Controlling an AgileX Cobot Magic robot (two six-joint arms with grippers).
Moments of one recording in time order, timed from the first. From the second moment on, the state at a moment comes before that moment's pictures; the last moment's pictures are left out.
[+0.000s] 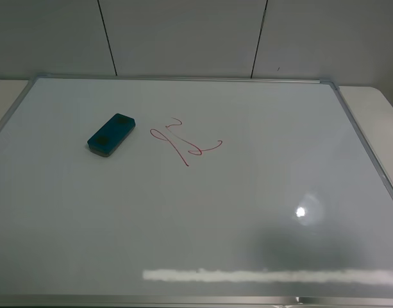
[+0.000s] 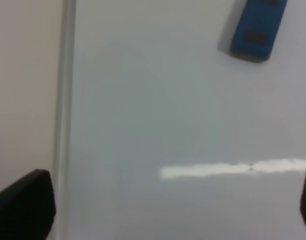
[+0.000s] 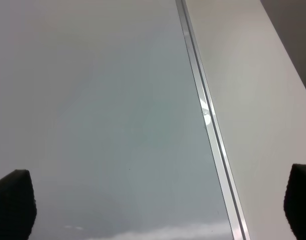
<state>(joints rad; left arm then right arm) -0.01 0.43 -0.73 0.02 1.08 0.06 0.01 0.00 -0.50 -0.06 1.07 0.06</state>
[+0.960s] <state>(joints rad) -0.05 1.48 -1.07 -0.25 0.74 0.47 0.01 0.00 -0.50 -0.06 1.07 0.06</state>
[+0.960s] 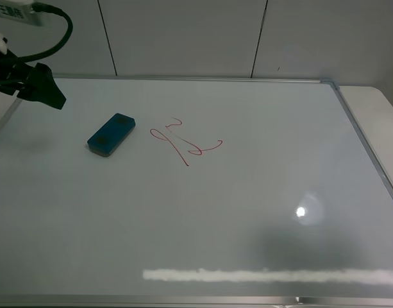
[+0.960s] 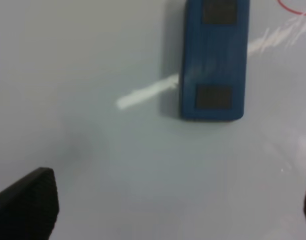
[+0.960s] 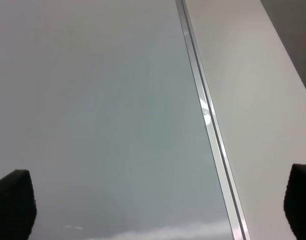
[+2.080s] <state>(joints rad) -0.20 2.00 -1.36 -0.11 0.72 0.36 0.01 0.00 -0.50 -0.06 1.07 0.06</state>
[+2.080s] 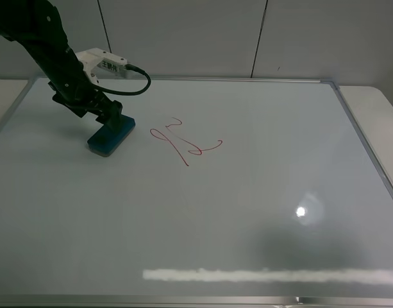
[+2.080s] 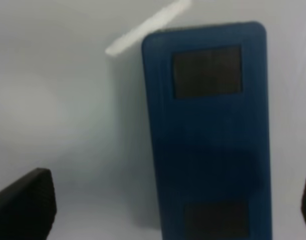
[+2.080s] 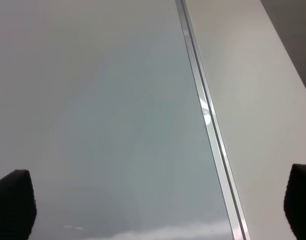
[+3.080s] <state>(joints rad) -0.23 2.08 -1.36 -0.08 0.67 0.32 0.01 0.00 -0.50 -0.06 1.07 0.06</state>
